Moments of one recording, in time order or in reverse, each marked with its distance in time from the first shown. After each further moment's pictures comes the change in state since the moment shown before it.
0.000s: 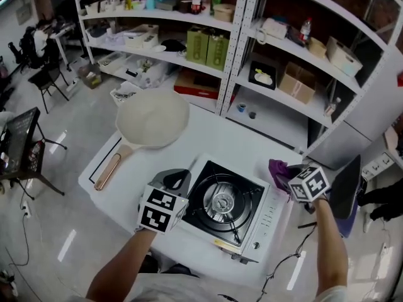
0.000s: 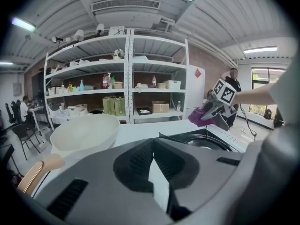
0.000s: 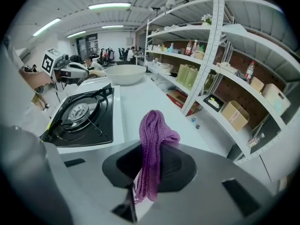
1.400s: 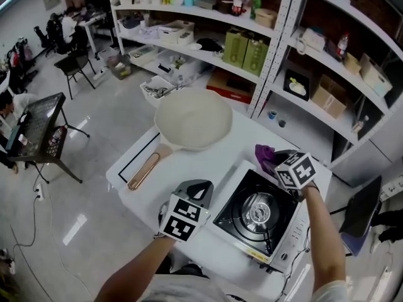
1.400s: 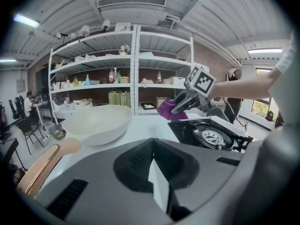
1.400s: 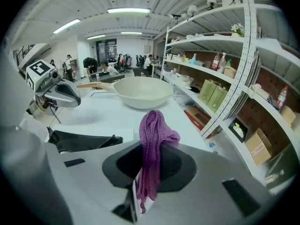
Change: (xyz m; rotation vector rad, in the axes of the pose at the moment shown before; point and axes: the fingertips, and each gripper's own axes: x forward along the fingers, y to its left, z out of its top) left arm -0.028 0.042 -0.044 -0.035 0.047 0.026; right arm 0.095 0.091 0.168 -0.157 -0.105 0.127
